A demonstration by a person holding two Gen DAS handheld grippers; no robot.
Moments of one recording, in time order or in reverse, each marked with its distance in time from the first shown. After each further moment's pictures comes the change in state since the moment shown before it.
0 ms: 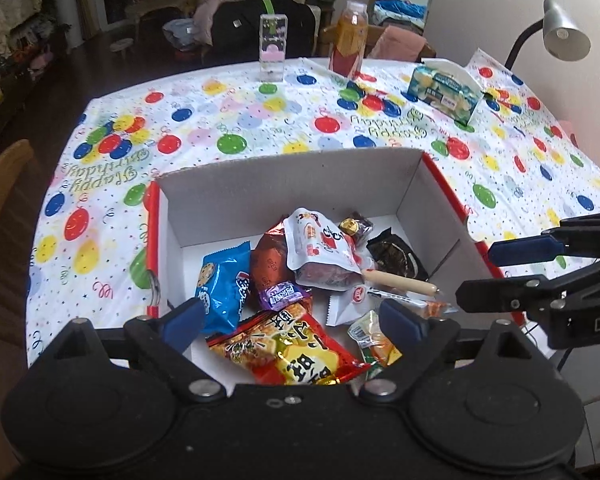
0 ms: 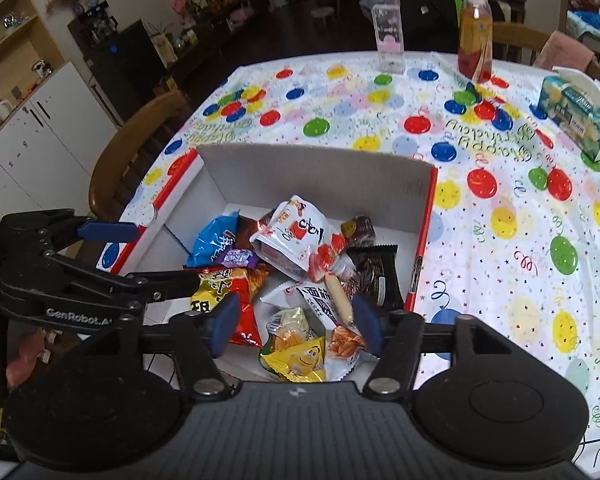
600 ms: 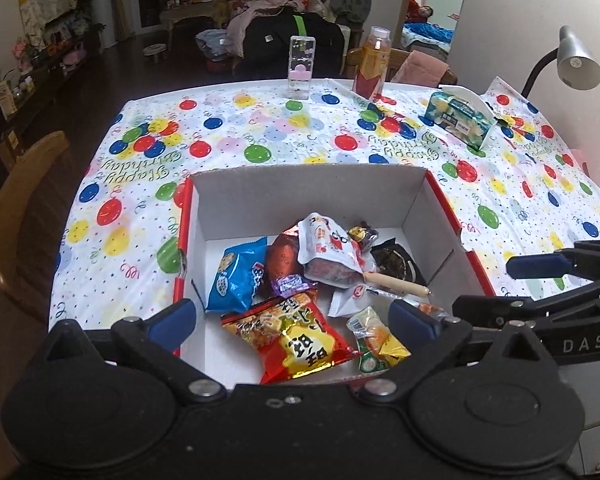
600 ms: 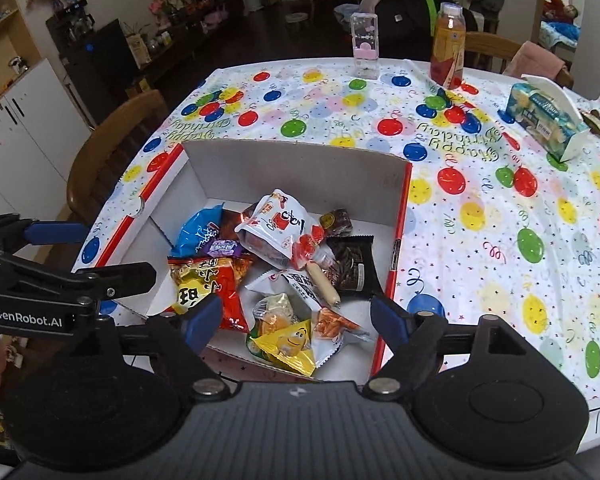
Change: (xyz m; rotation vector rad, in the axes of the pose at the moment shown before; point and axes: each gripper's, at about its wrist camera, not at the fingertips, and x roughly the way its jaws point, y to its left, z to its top) left arm -0.035 -0.004 -0.016 -0.077 -0.045 0.061; right arm -0.015 0.018 -0.014 -0.004 -0.010 -0.116
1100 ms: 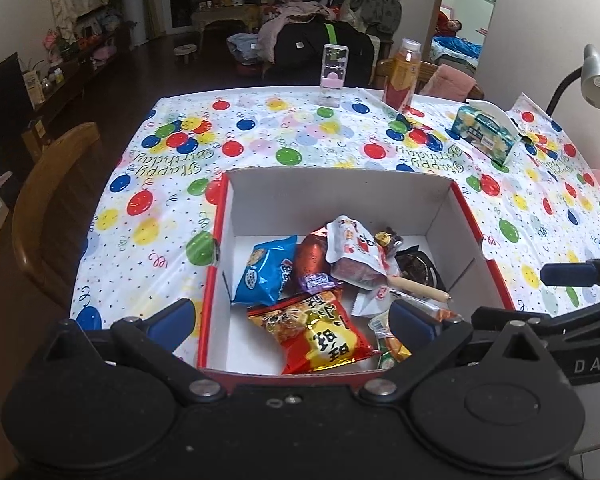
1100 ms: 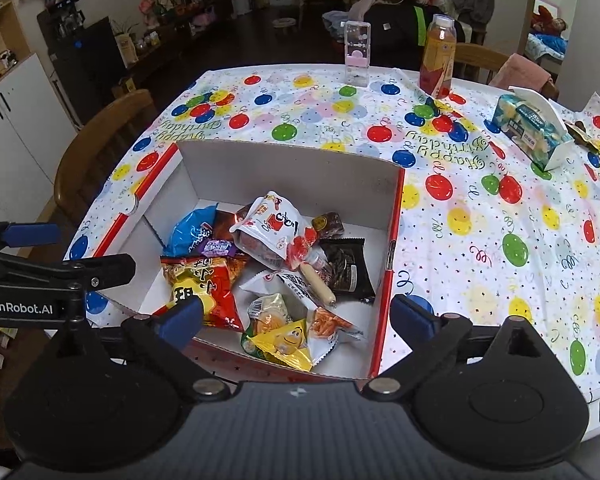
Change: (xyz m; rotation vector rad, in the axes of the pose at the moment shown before) left arm -0.011 0.013 -0.007 -0.063 -0.025 0.062; right arm -0.006 0.014 -0.004 -0.012 -0.018 -0.060
